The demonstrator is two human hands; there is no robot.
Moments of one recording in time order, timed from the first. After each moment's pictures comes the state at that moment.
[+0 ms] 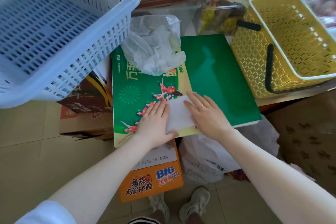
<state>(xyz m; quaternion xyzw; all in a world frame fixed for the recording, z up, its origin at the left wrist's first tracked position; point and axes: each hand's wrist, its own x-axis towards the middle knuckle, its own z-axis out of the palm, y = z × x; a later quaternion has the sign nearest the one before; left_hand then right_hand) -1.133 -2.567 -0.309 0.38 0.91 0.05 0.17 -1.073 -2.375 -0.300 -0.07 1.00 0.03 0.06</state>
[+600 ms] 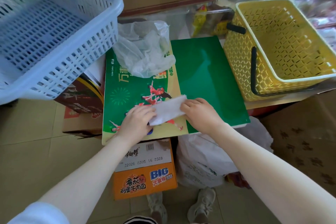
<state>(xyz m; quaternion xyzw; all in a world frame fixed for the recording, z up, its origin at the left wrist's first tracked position) -1.132 -2.568 -0.303 0.38 0.91 0.16 0.07 -1.076 -2.346 -0.292 -0.11 0.99 -0.06 0.05</state>
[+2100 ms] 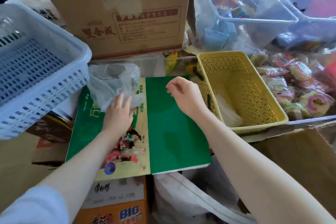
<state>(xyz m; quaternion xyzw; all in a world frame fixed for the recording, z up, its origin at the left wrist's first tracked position) -1.207 -2.467 -0.250 0.18 0.98 0.08 0.00 -1.150 -2.264 -0.158 0.09 0.88 -0.46 -0.10</state>
